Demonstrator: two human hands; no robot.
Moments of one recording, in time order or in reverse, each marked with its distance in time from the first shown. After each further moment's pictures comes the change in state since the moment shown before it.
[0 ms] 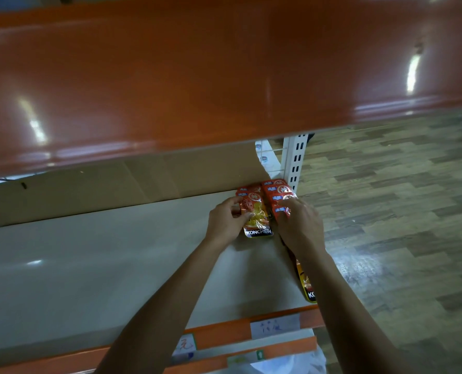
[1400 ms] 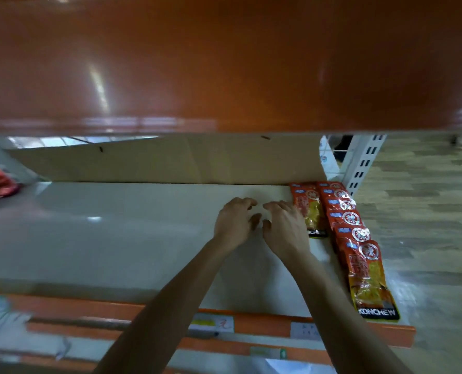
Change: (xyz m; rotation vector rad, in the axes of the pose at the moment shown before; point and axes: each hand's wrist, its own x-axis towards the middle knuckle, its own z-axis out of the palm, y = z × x) left_hand -0.026 -0.037 -0.067 0.509 0.070 0.043; right_hand -0.018 -0.074 0.070 -0.069 -0.187 -0.410
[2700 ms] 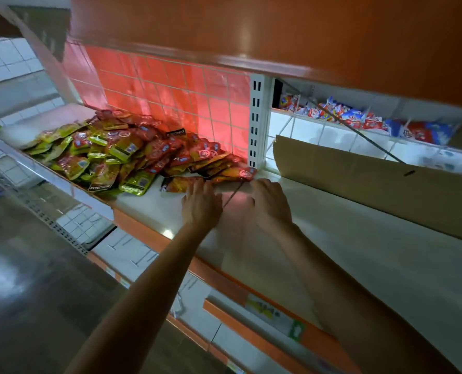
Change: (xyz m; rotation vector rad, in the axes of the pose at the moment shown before) left_hand -0.122 -0.522 -0.309 0.236 0.352 -0.622; right_hand 0.090 -0.530 0.273 -0.020 -0.237 -0.457
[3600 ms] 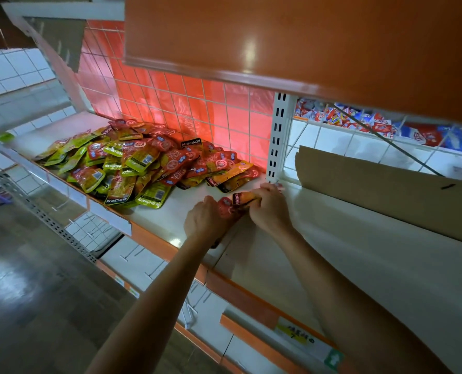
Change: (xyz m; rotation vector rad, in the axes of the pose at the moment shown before) left_hand 0.016 -0.034 -0.017 -0.052 -0.166 -0.163; right_hand 0.039 -0.028 0.034 0.399 0.016 0.095
